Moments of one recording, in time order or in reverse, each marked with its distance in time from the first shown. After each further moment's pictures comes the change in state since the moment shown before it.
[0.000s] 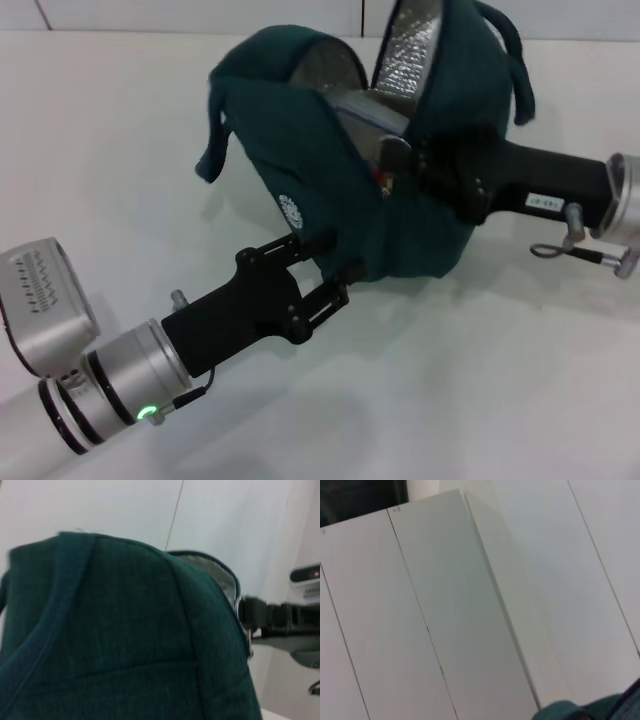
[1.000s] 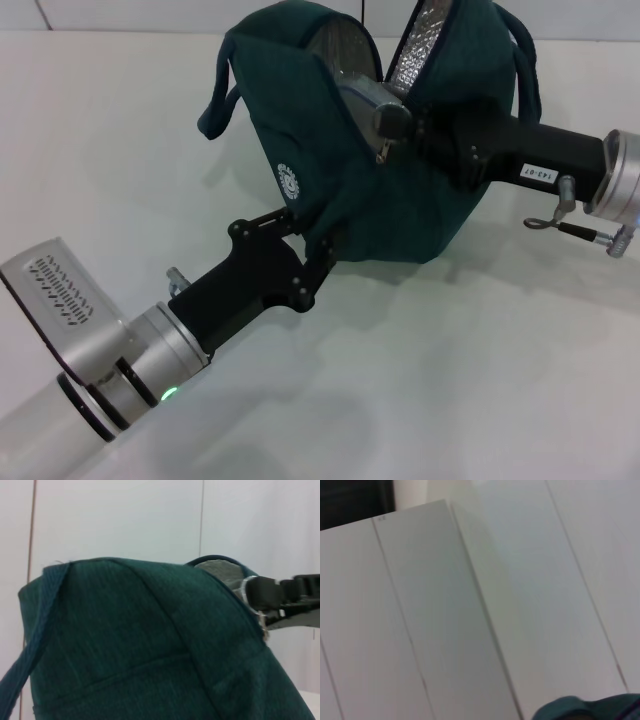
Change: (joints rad) left arm -0.028 0.000 -0.205 -0.119 0.022 -0.080 0.329; right arm 0.017 0.002 -0.001 0.002 0.051 0.053 0.004
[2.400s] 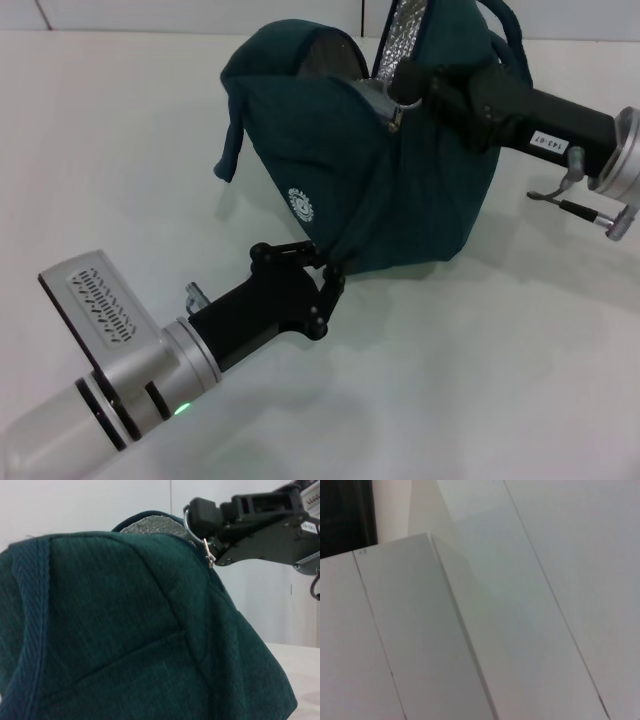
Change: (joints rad) left arm -0.012 0.000 0.001 -0.013 0.063 -0.094 0.080; right arm -0.003 0.005 -0.009 0.008 0.113 0.010 0.004
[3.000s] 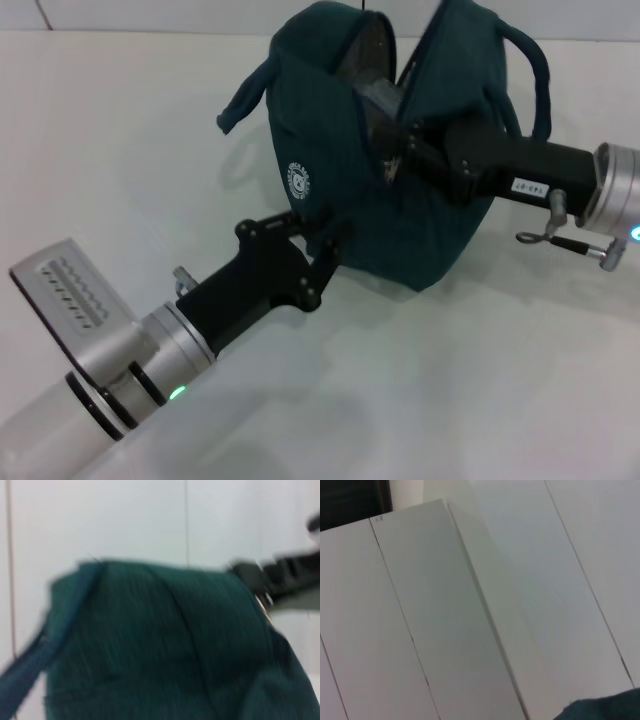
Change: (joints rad) left arm 0.005 0.000 -0.055 -0.008 -0.015 0.065 -0.020; right arm -0.006 -0.007 -0.117 -0.001 -0.006 0.010 -0.011
